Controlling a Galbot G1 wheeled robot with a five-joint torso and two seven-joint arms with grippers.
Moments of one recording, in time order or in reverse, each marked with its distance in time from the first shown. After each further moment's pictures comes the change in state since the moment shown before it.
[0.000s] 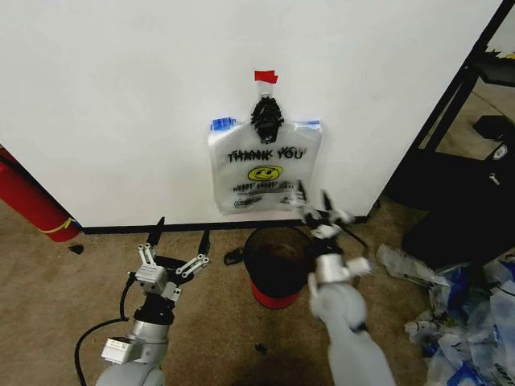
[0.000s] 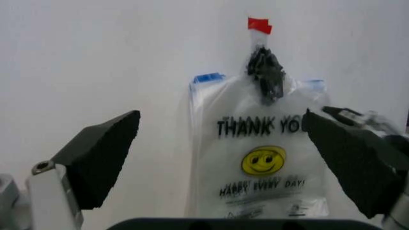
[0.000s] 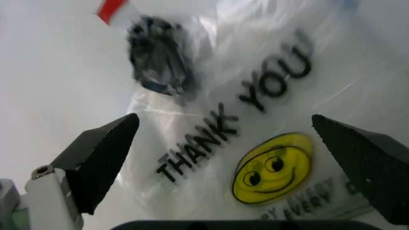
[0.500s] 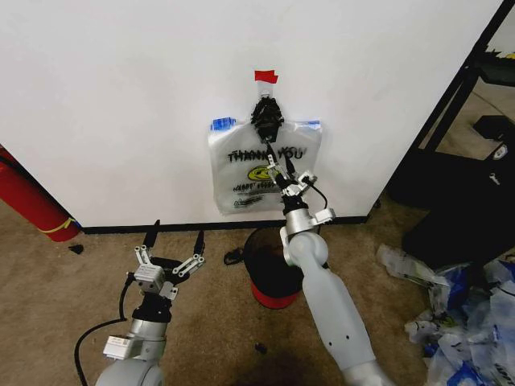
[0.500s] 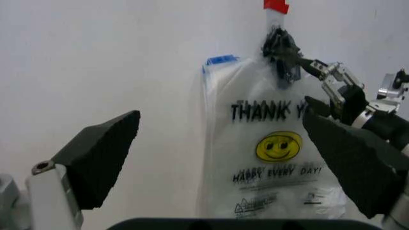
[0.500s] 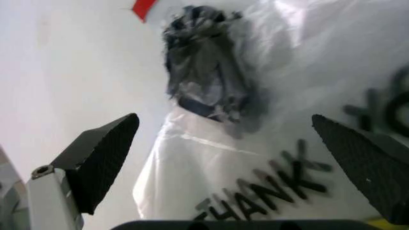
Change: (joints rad) left arm -0.030 -0.025 -0.013 0.059 0.019 0.002 -0.010; right arm 0.280 0.000 -0.057 -0.283 0.095 0.073 -0.196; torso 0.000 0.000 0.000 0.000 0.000
